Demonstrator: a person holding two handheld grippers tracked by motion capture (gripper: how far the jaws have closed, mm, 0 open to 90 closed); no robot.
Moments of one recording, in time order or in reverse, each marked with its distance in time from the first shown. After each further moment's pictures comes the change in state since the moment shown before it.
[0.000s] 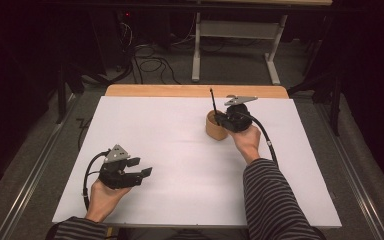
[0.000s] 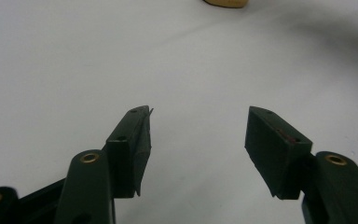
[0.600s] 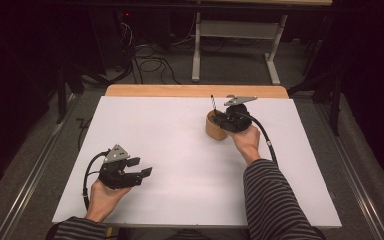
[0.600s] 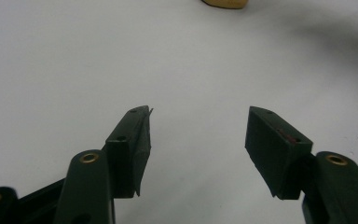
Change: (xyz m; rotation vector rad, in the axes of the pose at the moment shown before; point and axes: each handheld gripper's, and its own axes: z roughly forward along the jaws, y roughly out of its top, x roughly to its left) left arm 0.000 0.000 0.000 -0.003 -0.002 0.000; right arm 0.003 0.001 -0.002 -0.002 0.016 -0.004
